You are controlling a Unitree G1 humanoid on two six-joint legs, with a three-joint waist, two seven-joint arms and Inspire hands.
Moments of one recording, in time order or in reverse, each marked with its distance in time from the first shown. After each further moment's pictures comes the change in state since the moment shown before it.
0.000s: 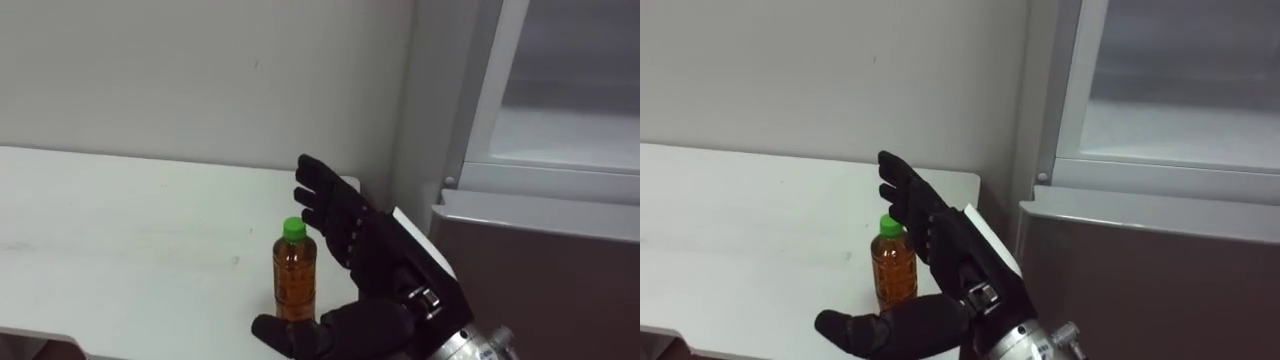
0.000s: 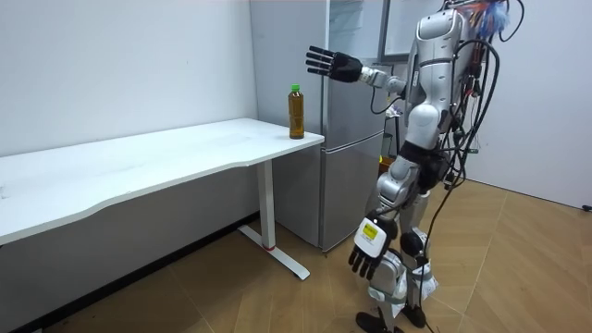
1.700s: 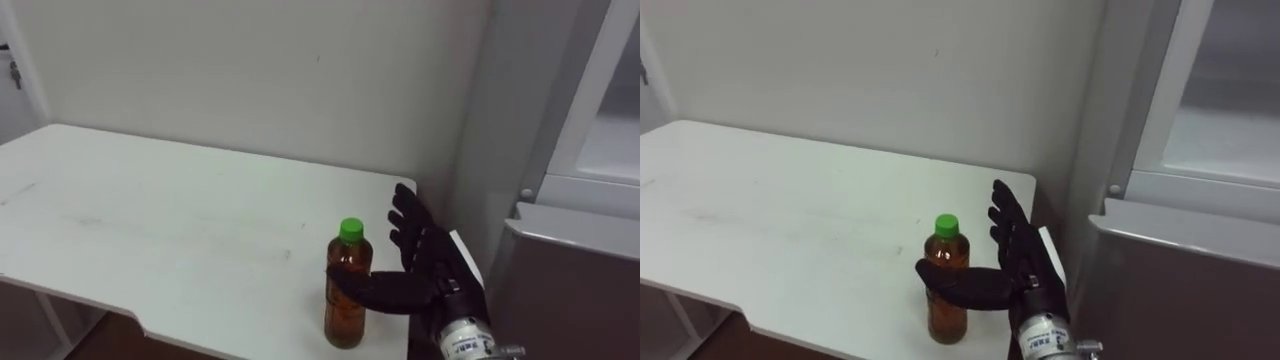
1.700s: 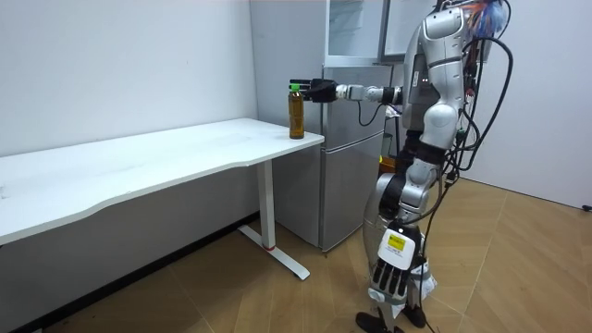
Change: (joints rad) left arm 0.047 -0.028 0.022 0.001 0.047 0.055 0.027; right arm -0.118 0.014 -0.004 0.379 0.021 -0.031 -0.413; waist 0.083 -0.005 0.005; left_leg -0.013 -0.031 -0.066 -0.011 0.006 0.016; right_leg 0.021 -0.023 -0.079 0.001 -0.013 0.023
